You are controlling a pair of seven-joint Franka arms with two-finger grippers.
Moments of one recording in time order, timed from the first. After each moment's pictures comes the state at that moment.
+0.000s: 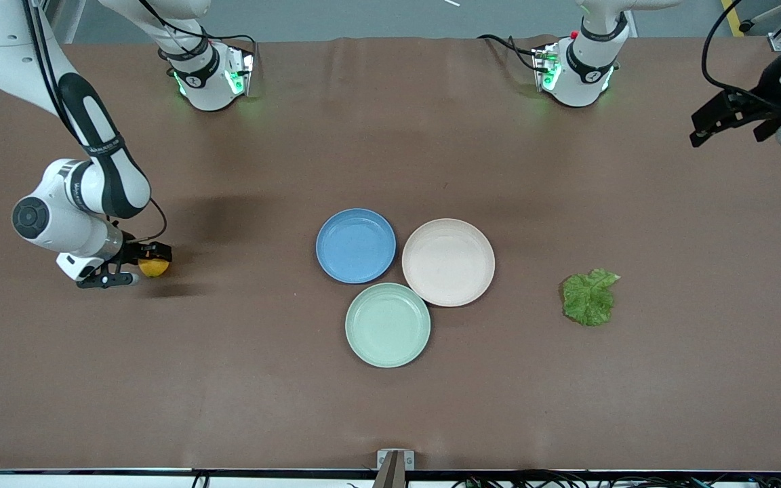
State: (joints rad) left arm -0.03 -0.15 -0.08 -1.65 0.01 1.48 -0.16; right arm -0.15 0.38 0.01 -2.15 0.04 2.43 -0.24
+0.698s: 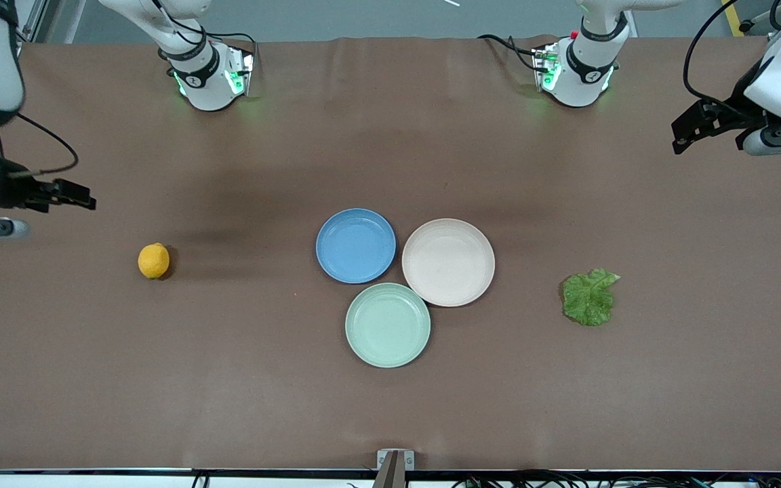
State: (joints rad) left arm -0.03 -0.13 -0.10 -1.70 0.03 1.55 -0.16; right arm -0.15 0.01 0.02 -1.78 0.04 1.65 -0.16
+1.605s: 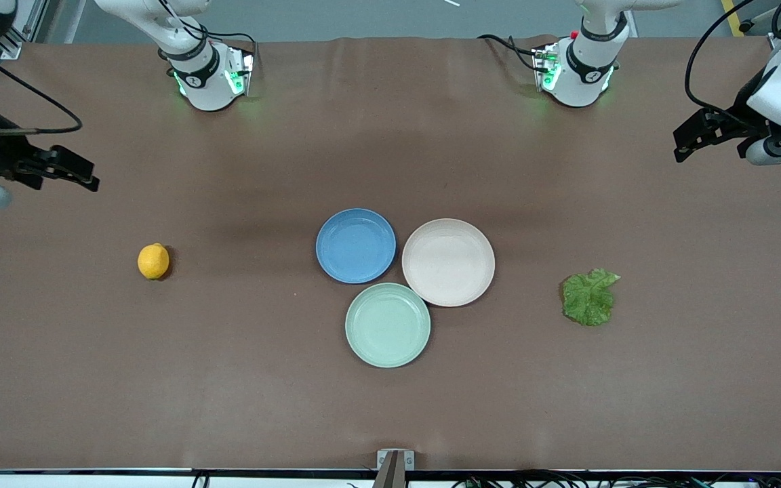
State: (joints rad) left arm -0.03 -0.11 -0.10 -1.66 0.03 1.55 -0.15; right arm 0.00 0.01 0.02 -1.55 0.04 1.53 0.10
